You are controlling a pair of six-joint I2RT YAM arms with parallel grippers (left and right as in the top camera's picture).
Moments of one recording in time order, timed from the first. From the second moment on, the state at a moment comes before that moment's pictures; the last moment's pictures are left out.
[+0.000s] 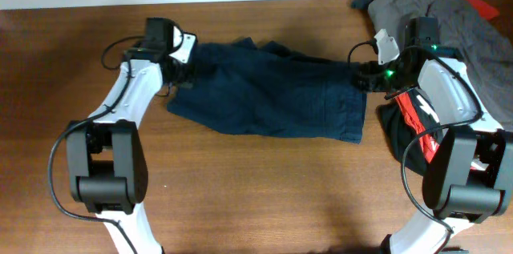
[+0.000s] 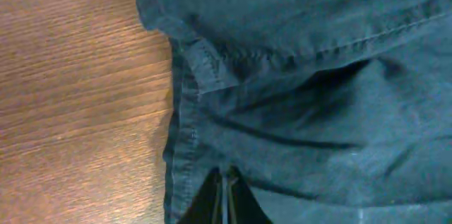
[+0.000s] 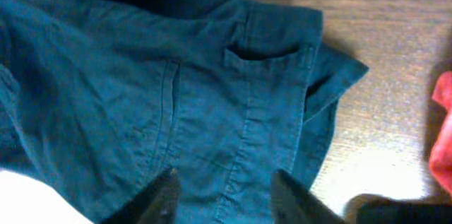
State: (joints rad) left arm -0.08 2.05 1.55 -0.62 0.14 0.17; right arm -0.16 1.90 1.46 -0.81 -0.44 -0.15
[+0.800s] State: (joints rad) left arm -0.08 2.17 1.55 -0.53 0.34 0.19; right arm -0.21 1.90 1.21 -0.55 -0.44 0.08
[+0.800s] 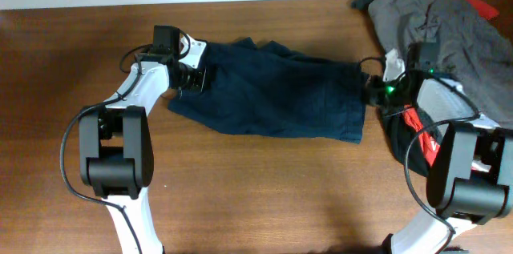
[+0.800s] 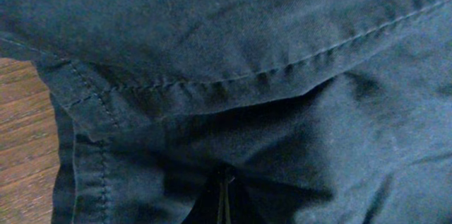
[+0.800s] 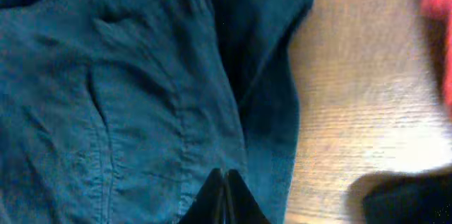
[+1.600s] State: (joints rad) left arm -0.09 2.18 1.55 -0.55 0.34 0.19; right arm -0.19 1.94 1.10 -0.41 -0.47 0.20
